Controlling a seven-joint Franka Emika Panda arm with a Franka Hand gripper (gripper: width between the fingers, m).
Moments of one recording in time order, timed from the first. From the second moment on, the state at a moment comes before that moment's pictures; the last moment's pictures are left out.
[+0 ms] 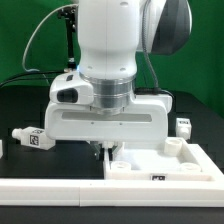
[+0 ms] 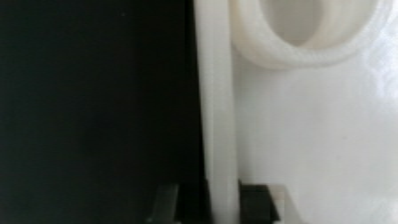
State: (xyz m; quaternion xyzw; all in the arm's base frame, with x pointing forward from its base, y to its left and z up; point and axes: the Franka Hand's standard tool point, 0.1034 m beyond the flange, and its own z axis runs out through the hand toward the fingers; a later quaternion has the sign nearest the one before) arm 0.560 -0.020 0.013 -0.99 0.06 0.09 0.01
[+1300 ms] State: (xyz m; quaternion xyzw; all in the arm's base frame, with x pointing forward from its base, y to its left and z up) arm 0.528 -0.001 0.071 -0.99 0.09 0.10 0.01
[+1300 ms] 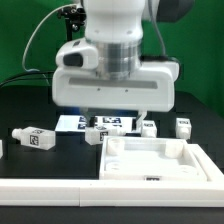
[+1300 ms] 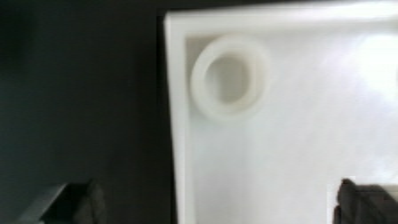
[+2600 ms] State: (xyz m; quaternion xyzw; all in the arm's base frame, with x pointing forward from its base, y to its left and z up) arm 0.490 -0.037 0.067 -0.95 0.25 0.16 0.10
